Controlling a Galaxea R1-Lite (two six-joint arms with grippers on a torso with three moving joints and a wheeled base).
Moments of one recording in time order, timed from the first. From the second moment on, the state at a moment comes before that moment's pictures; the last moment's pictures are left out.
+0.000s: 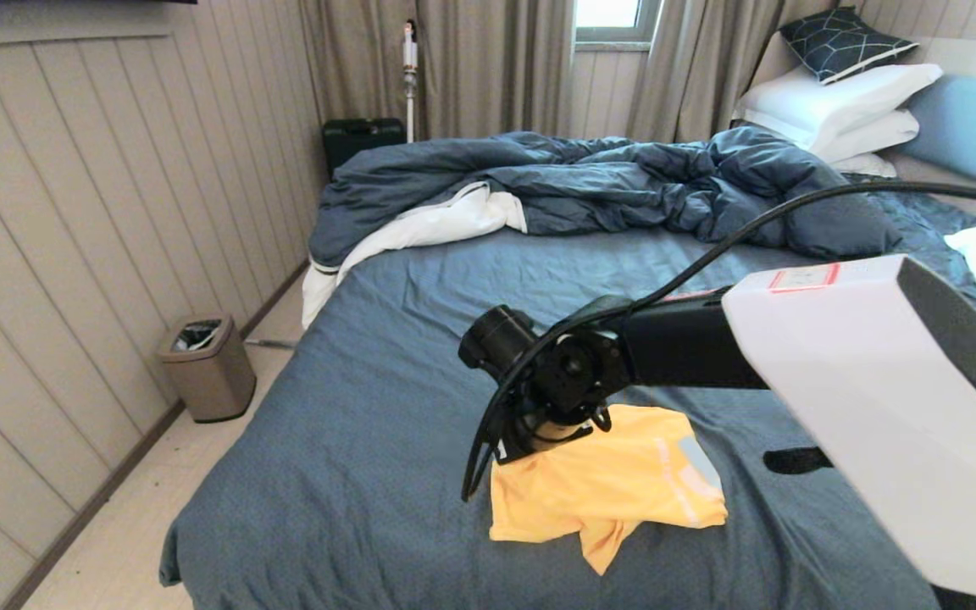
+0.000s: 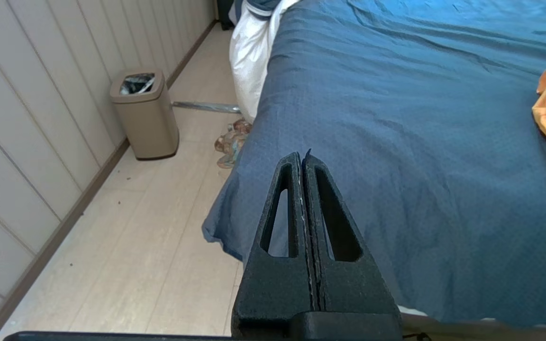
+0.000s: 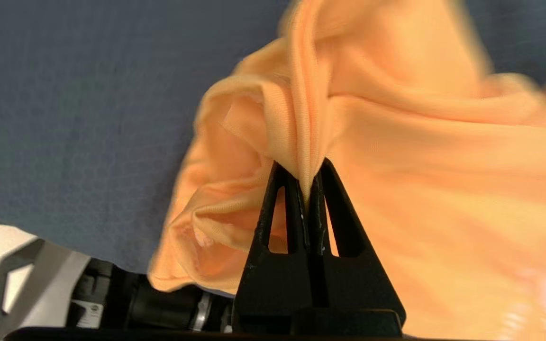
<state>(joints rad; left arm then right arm) 0.00 0.00 -0.01 0.02 0.00 0.01 0.71 2.26 -1.81 0.63 -0.31 0.36</state>
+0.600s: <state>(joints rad) 0.00 0.00 -0.01 0.02 0.00 0.01 0.41 1.95 -1.63 0.59 -0.23 0.34</state>
